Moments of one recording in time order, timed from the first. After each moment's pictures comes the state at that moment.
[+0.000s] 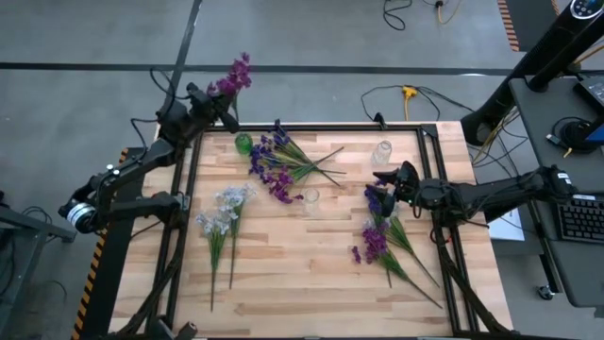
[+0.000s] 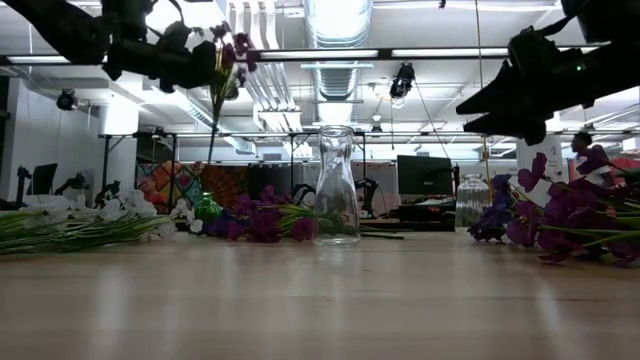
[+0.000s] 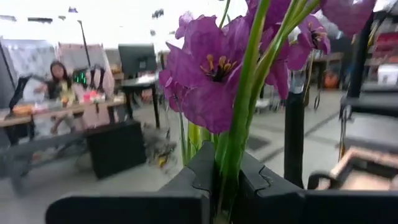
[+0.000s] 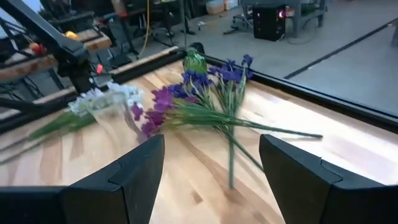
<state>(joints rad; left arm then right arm) 0.94 1.03 0.62 0.51 0.11 0.09 0.03 0.68 0.19 0.26 0.50 0.34</state>
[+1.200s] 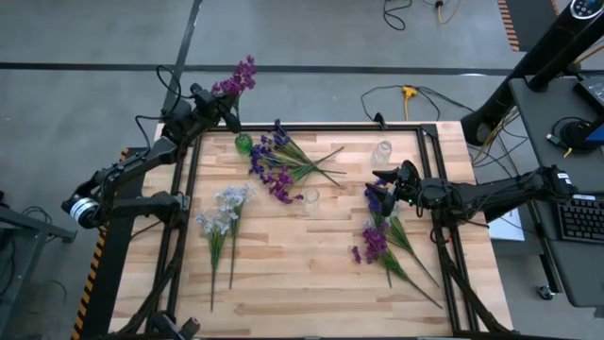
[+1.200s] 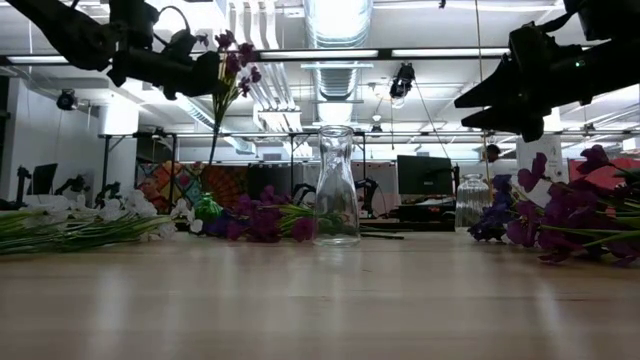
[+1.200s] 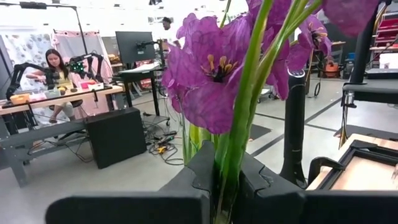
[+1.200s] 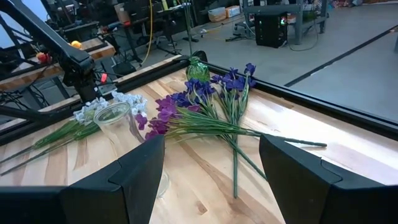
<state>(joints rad) 0.96 1.08 0.62 0.54 0.12 0.10 0.03 0.69 0.18 0.30 0.50 0.33</state>
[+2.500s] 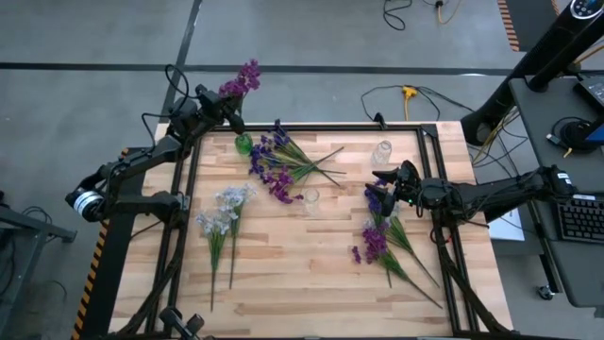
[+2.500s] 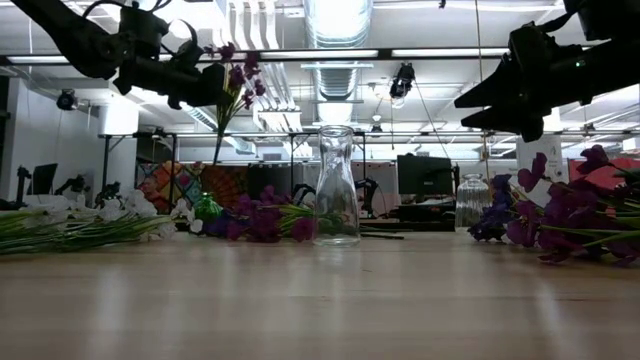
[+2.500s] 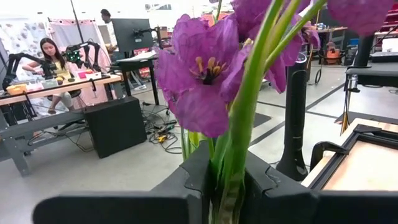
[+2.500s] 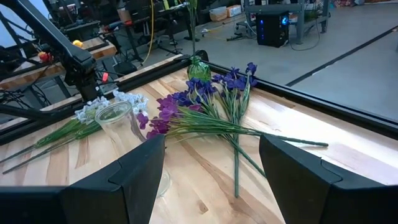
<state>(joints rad) 0.96 1.15 0.62 0.56 0.12 0.11 0.03 0.69 0.18 0.30 0.49 0.33</state>
